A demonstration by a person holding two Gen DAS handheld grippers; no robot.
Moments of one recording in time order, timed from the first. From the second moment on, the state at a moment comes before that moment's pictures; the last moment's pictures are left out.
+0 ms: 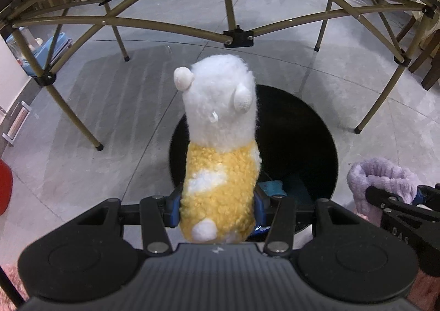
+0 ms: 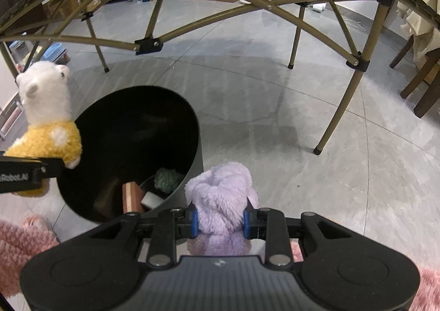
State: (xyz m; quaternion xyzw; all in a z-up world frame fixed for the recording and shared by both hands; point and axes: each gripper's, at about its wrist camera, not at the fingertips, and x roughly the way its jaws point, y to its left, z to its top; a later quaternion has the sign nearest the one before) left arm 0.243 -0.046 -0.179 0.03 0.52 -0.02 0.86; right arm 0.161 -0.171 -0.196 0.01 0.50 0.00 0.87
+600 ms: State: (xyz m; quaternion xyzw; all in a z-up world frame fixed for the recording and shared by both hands) left arm 0.280 -0.087 -0.193 0.02 0.54 -0.01 0.84; right arm 0.186 -0.194 -0.196 0.03 0.48 -0.05 0.88
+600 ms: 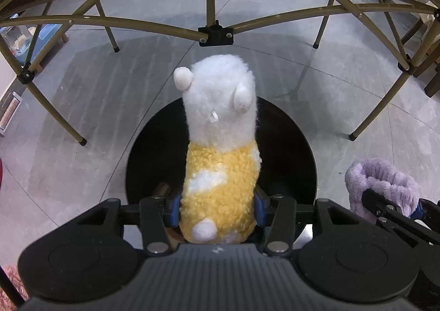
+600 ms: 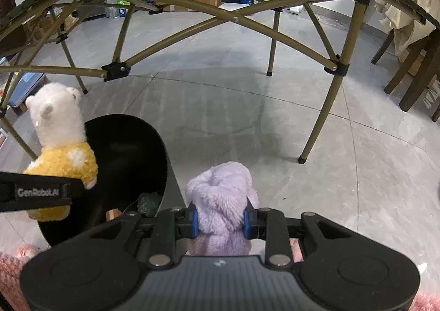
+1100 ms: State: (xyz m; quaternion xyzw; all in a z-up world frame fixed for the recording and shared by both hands) left arm 0.285 -0.089 -0.199 0.02 0.55 0.01 0.84; right arm 0.188 -0.193 -0.200 0.03 0.48 -0.05 0.87
